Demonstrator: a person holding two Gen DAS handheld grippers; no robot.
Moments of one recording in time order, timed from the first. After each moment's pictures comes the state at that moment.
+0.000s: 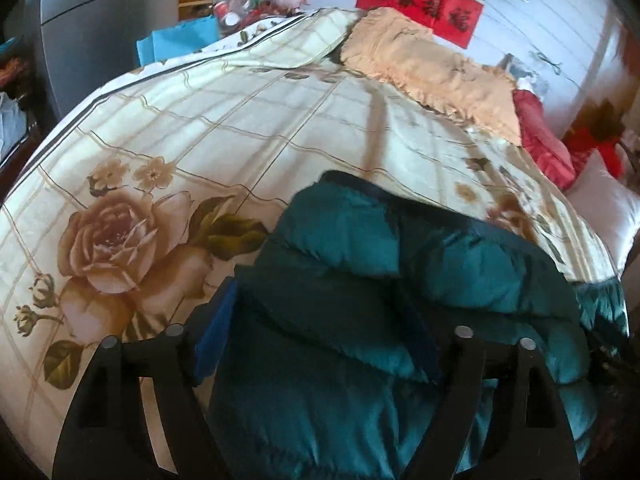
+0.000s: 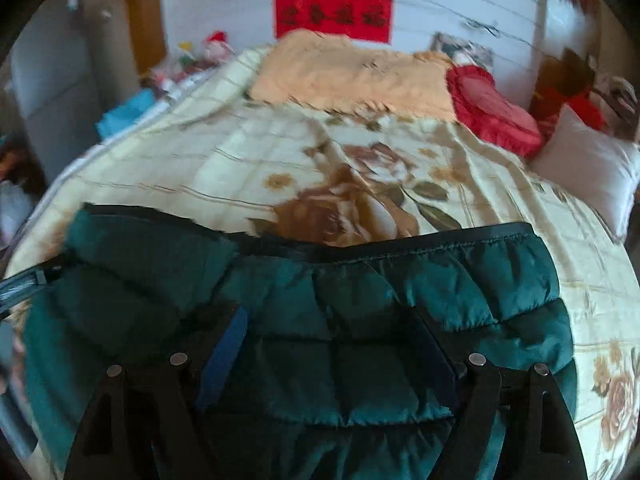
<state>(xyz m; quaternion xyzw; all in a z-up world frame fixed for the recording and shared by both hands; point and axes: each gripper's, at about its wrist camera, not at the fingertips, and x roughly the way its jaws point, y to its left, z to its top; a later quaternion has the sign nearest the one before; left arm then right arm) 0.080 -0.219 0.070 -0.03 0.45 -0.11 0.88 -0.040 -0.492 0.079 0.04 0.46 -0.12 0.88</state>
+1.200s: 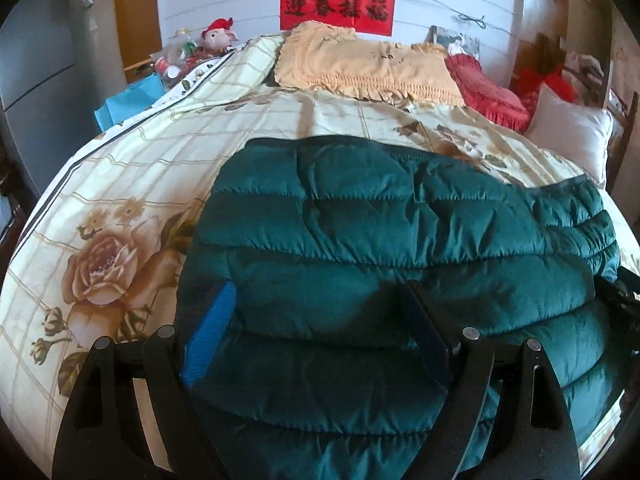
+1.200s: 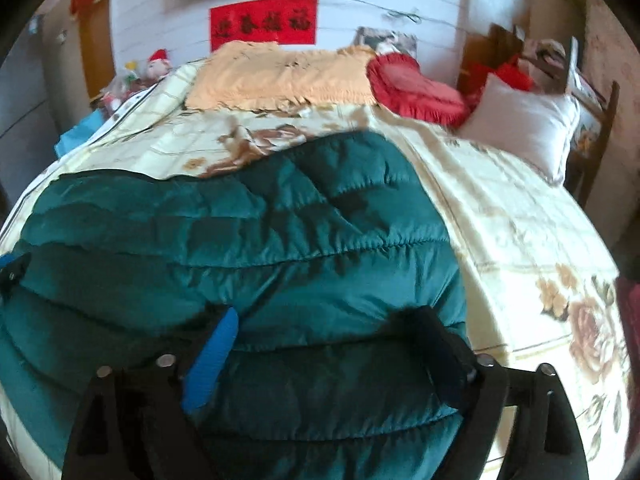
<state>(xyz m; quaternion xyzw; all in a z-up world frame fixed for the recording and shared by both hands) 0.006 -0.249 0.074 0.08 0.39 -0.20 0.90 -0.143 -0.549 0.072 0.06 0.43 -0.21 0.88</state>
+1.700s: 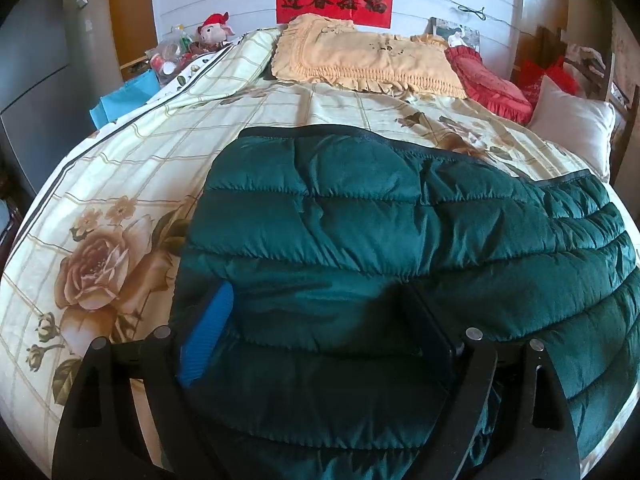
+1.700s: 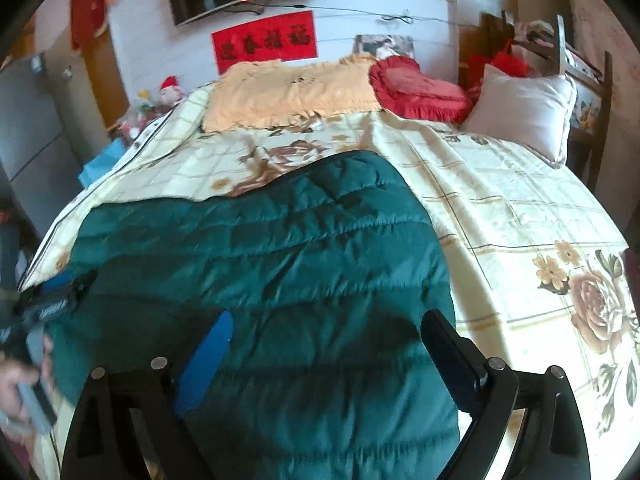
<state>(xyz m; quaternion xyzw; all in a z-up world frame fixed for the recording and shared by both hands) 0.015 -0.254 0.063 0.09 0.39 -0.20 0.90 -0.194 -0.538 0.108 0.10 0.40 -0.17 0.89</state>
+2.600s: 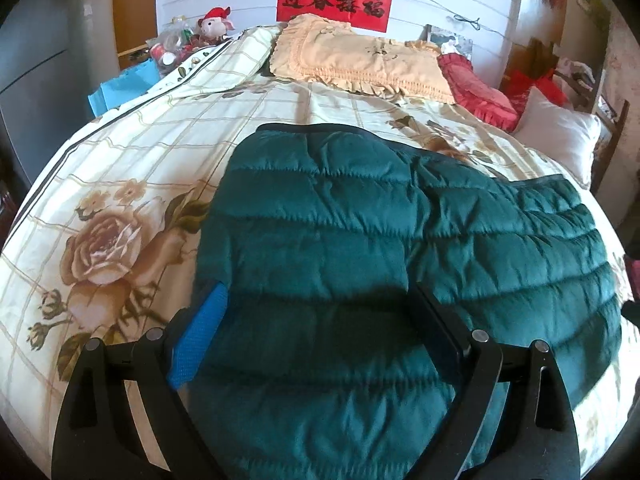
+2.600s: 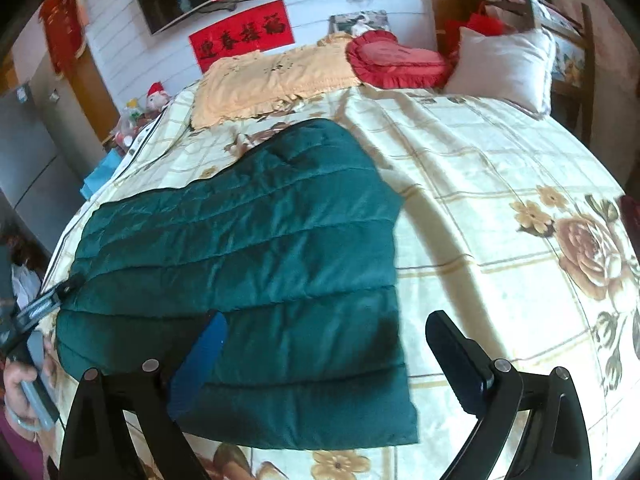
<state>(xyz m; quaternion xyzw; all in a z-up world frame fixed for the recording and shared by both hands) -0.007 -0.220 0.081 0.06 0.40 -0.22 0.89 -0.239 -0.571 0.104 0.18 0.42 -0.18 0.87</state>
